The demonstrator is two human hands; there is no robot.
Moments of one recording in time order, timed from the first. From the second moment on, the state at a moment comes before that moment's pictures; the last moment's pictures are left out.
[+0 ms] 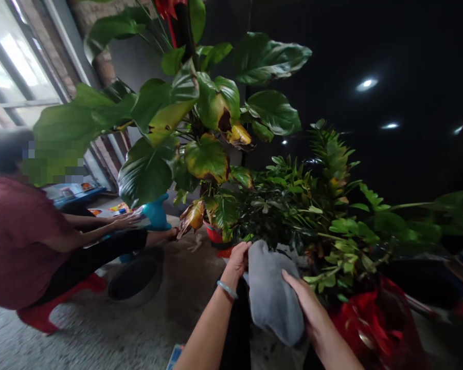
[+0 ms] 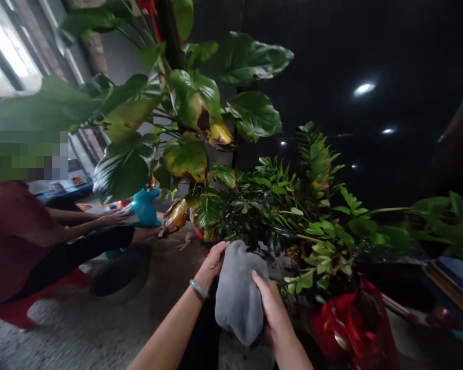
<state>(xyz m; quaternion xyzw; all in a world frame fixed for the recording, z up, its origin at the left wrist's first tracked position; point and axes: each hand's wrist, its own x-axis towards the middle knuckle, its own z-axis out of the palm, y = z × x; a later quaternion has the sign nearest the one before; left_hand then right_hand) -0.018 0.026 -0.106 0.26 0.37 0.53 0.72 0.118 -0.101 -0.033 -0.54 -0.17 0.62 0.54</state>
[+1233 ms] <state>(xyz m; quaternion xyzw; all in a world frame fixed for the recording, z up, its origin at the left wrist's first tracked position) -0.018 0.029 -0.115 0.30 0.41 0.48 0.72 0.134 -0.070 0.015 -0.47 -0.19 0.53 0.69</state>
